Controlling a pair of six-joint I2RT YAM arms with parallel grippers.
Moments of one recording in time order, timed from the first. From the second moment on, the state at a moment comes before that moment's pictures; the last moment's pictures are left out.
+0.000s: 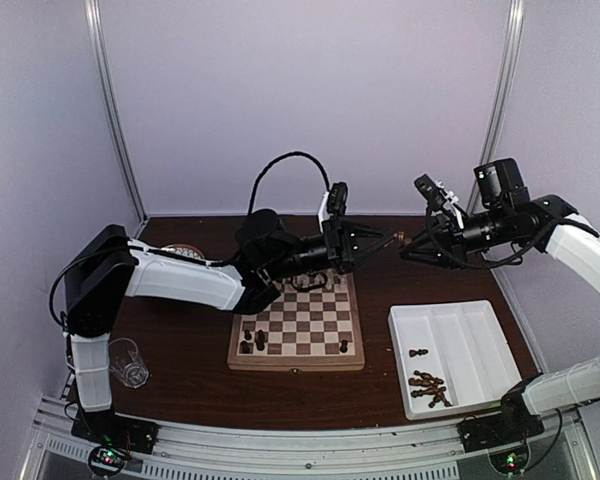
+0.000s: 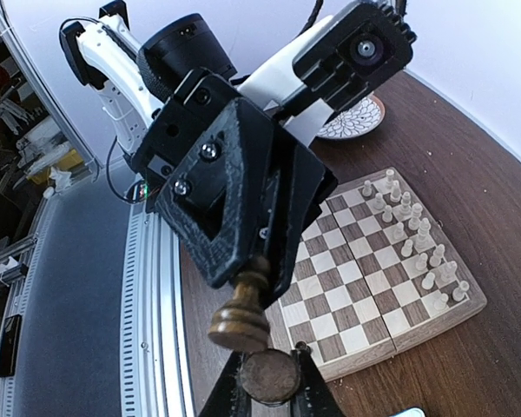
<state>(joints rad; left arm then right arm) -1.02 2.01 1.34 1.09 0.54 -1.24 0.39 1.20 1.22 -0.72 -0.94 -0.34</state>
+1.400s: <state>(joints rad) -0.94 1.98 1.70 -1.11 -0.01 -0.13 0.20 1.13 0.96 -0.79 -0.82 -0.50</state>
